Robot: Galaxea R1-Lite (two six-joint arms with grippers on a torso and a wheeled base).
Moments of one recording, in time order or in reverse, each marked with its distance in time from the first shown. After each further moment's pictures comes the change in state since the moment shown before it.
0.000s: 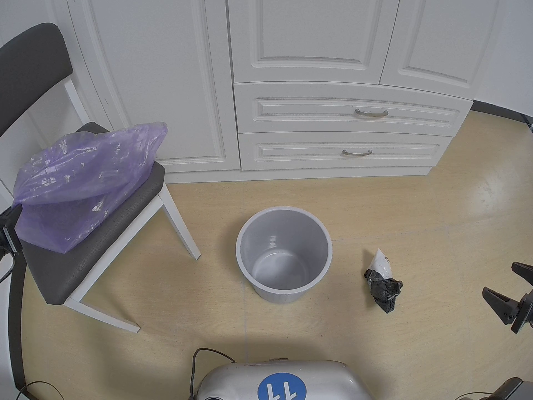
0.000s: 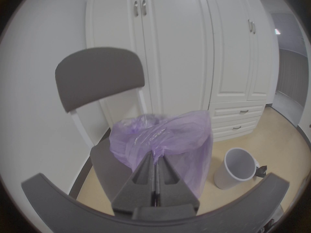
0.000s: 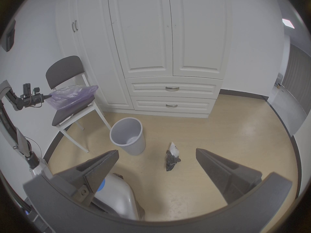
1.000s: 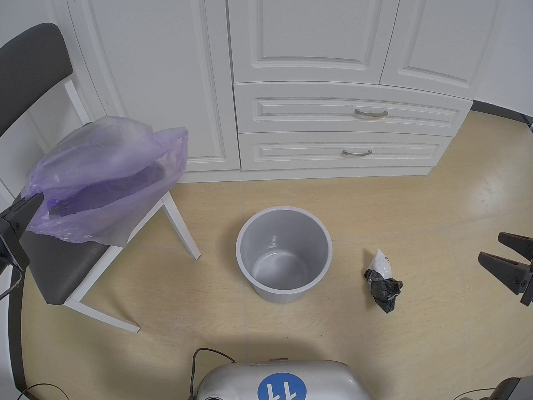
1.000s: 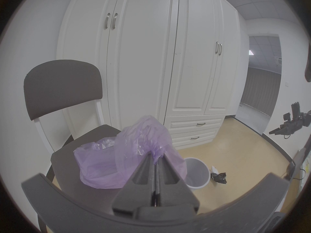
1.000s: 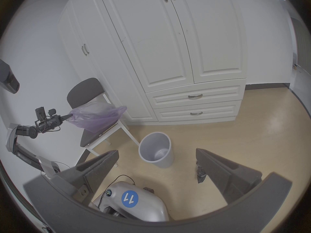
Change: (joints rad) left arm -0.495 -0.272 -0.104 0.304 0.143 -0.088; right arm 0.306 0.127 -0.198 -0.015 -0.053 0.220
